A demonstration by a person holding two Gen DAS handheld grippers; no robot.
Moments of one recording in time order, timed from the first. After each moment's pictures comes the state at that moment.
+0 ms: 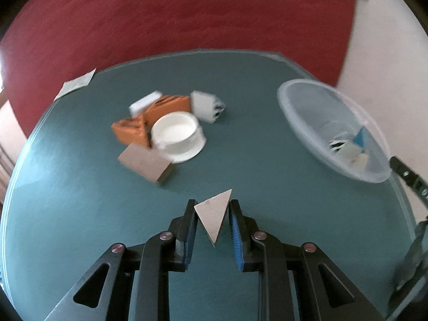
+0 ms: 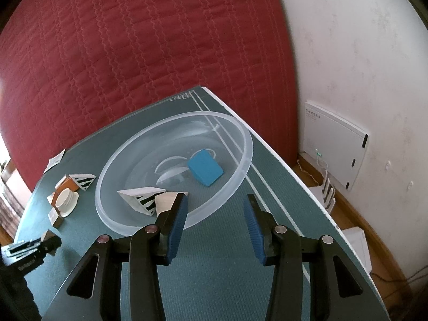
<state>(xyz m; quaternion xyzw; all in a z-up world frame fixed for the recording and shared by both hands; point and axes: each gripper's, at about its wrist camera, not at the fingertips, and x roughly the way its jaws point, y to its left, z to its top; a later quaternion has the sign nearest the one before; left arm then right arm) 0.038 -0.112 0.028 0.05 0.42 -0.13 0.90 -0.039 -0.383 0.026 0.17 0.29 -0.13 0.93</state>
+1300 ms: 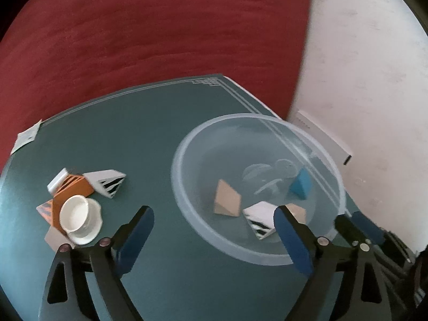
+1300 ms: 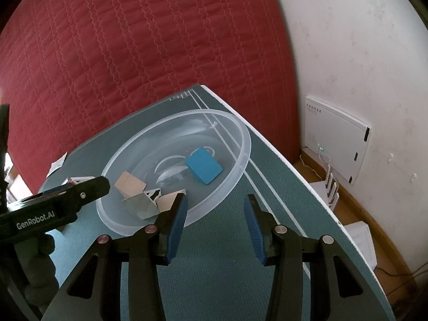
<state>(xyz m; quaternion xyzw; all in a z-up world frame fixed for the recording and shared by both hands) 0.065 -0.218 0.053 0.07 0.37 -0.21 0.90 -0.039 -0.391 0.025 0.19 0.29 -0.13 0.93</state>
